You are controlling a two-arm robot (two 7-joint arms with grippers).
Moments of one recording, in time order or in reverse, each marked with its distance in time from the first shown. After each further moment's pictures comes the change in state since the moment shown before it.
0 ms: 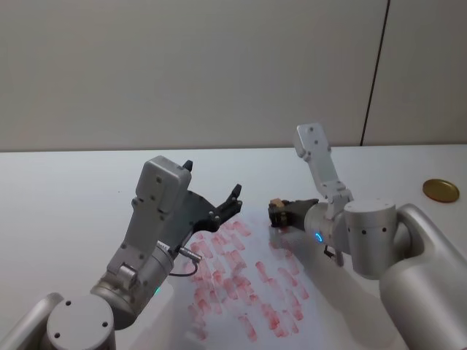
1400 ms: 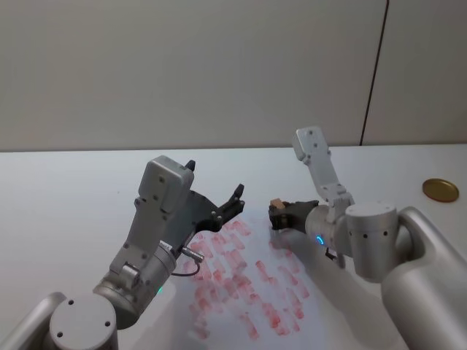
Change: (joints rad) left arm 0.000 0.000 0.000 0.000 0.000 0.000 0.000; right arm -0.001 0.001 -0.005 0.013 -0.023 -0.017 0.024
